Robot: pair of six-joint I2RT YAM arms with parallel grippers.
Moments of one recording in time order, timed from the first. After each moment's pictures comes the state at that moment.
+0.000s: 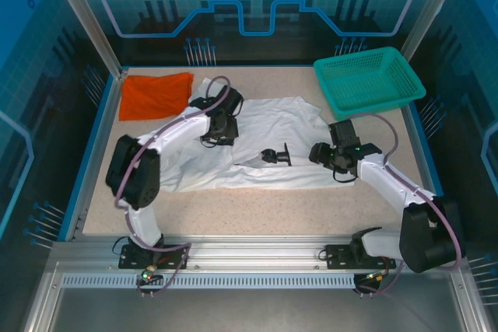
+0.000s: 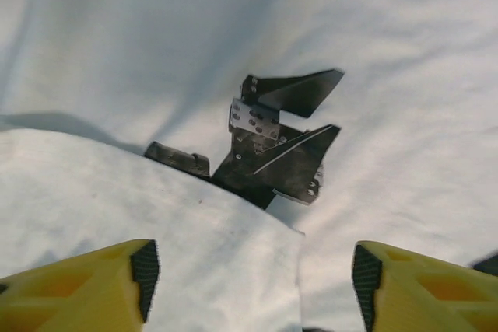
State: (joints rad) left arm -0.48 1.80 1.44 -0.83 -0.24 -0.69; right arm 0.24 1.28 0.76 -0.54 -0.02 0.61
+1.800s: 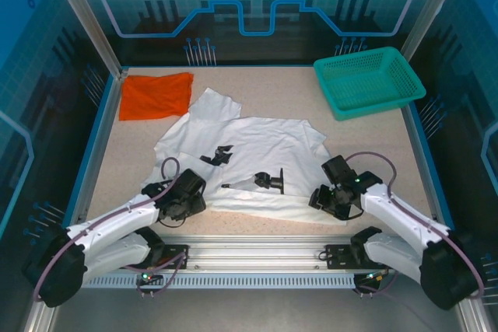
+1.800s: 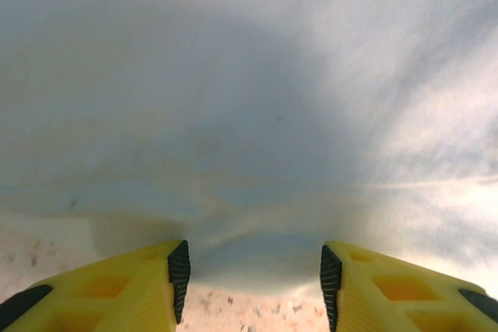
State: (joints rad) left arm -0.64 0.98 0.44 -0.74 -0.12 -1.08; right arm 0.44 0.98 0.51 -0.87 -0.15 0.88
